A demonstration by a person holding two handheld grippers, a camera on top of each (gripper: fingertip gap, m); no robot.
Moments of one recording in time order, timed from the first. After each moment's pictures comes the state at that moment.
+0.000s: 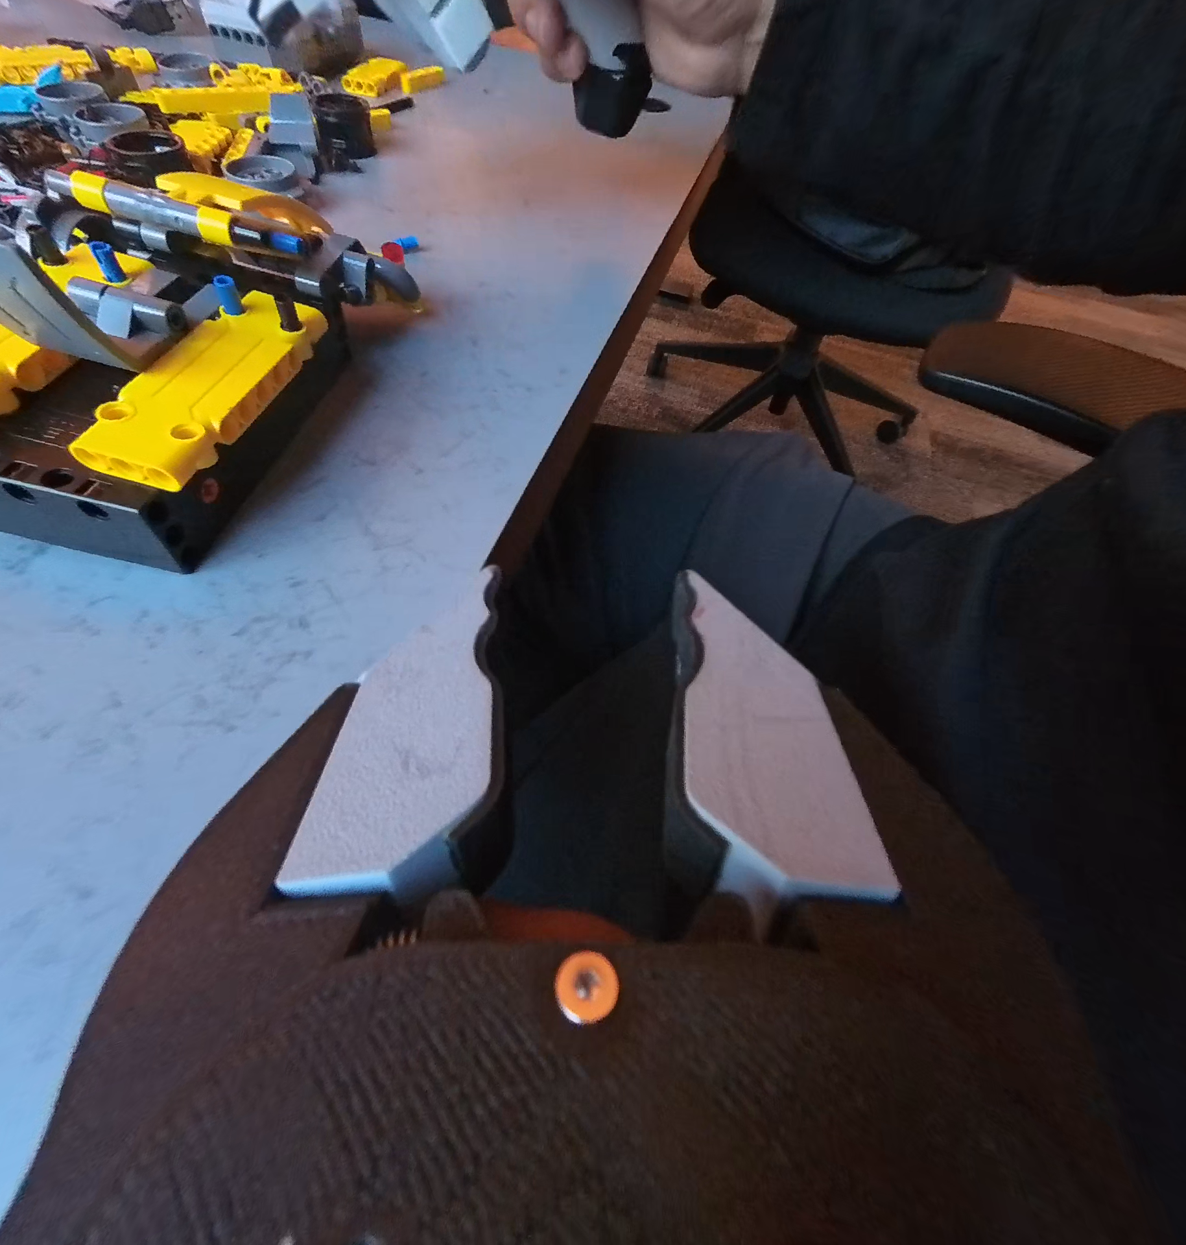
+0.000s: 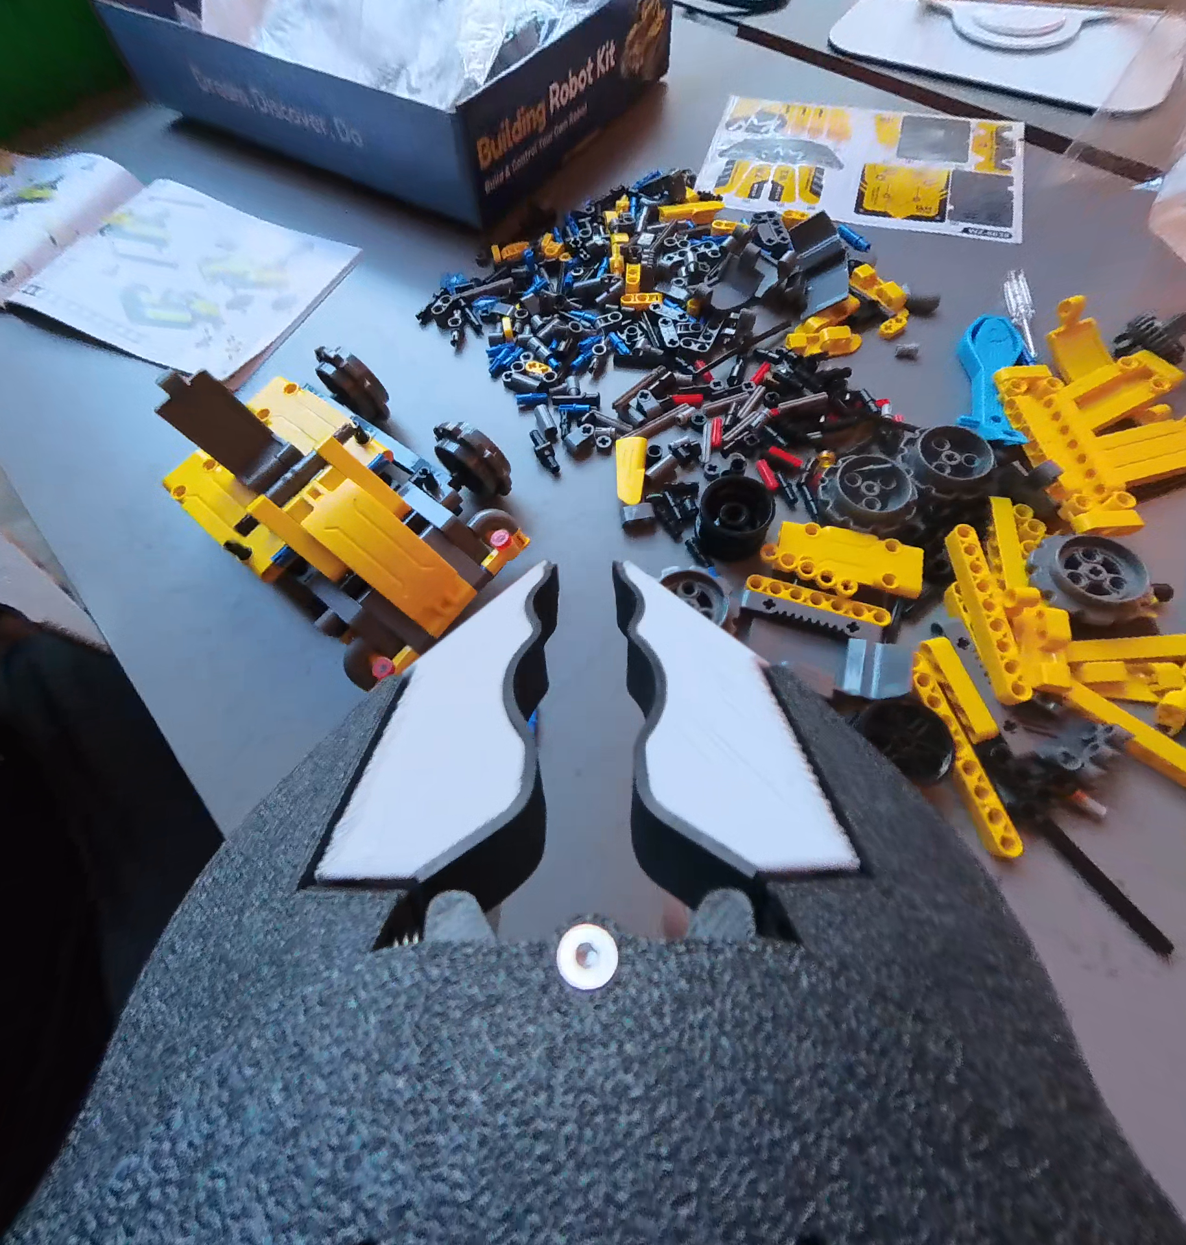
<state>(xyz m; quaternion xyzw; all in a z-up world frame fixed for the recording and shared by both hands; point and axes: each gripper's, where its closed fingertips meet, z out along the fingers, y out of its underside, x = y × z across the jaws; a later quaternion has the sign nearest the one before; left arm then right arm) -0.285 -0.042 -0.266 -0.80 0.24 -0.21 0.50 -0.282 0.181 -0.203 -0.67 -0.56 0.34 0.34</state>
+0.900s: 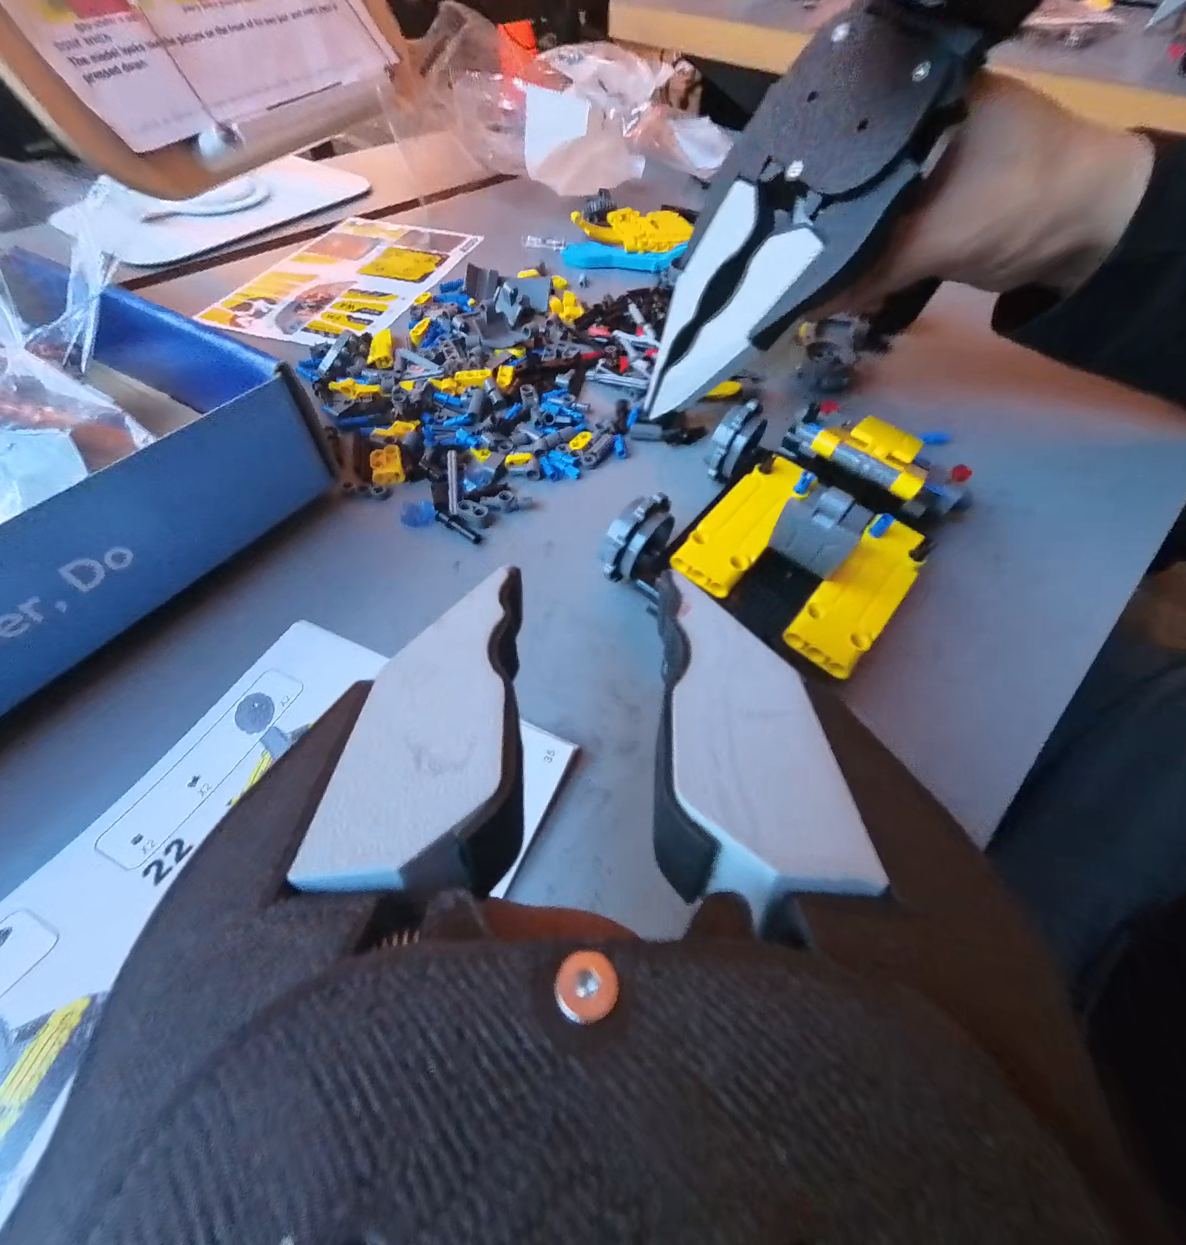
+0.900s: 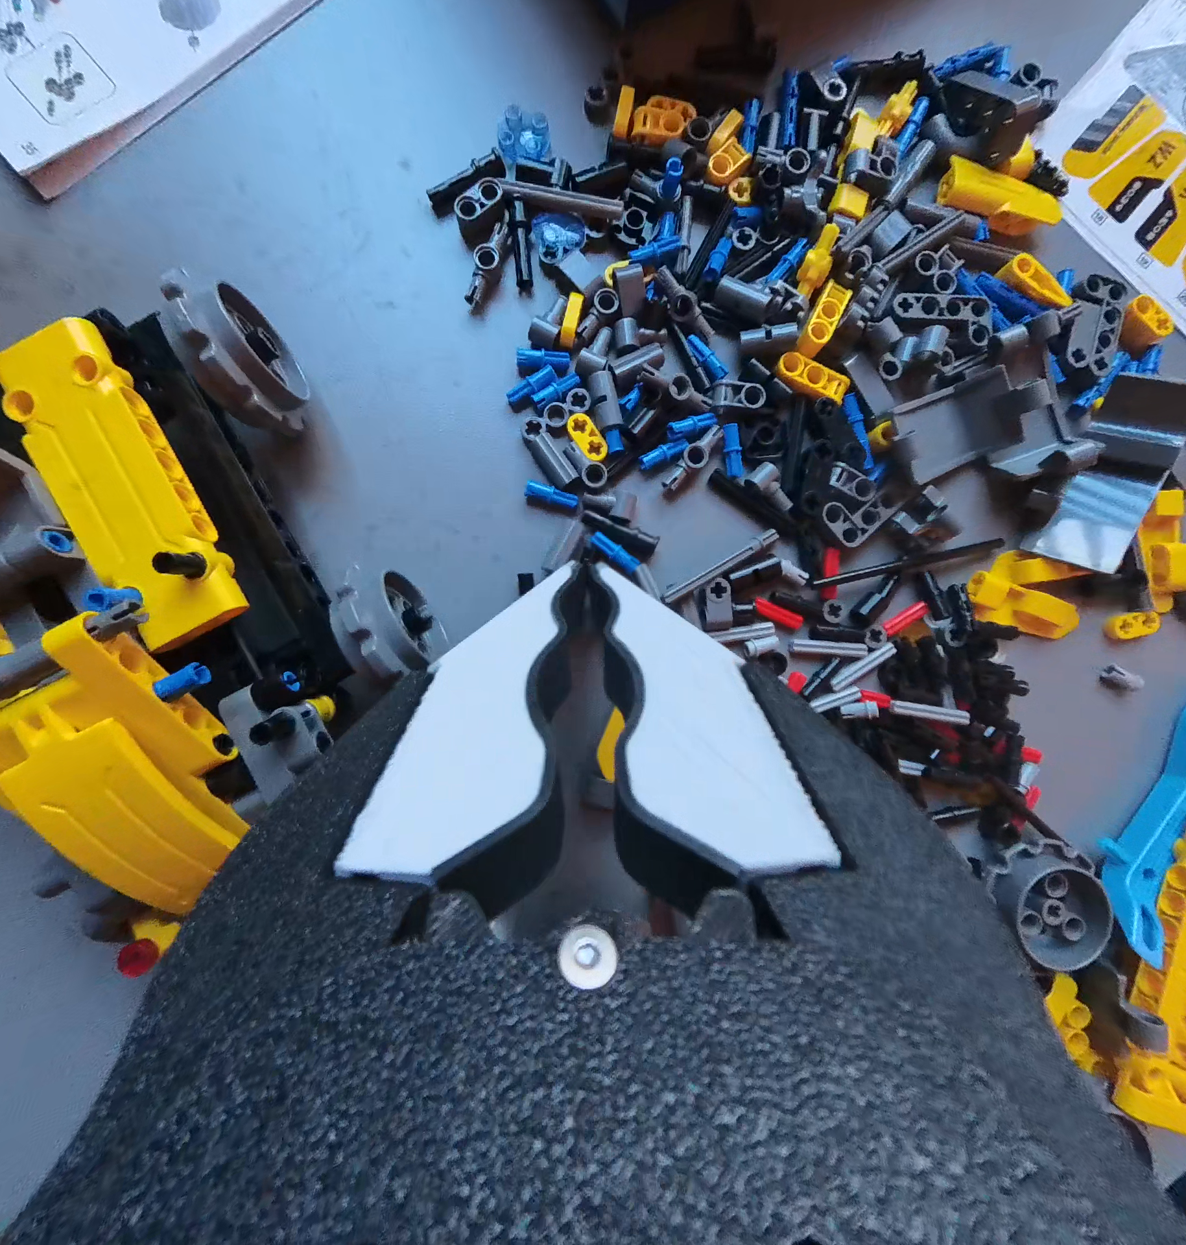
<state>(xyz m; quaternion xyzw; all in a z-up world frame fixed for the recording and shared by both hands) -0.445 0.043 -0.206 -0.83 0.06 -0.04 0.55 -0.400 0.181 -0.263 -0.57 -0.77 0.22 0.20</state>
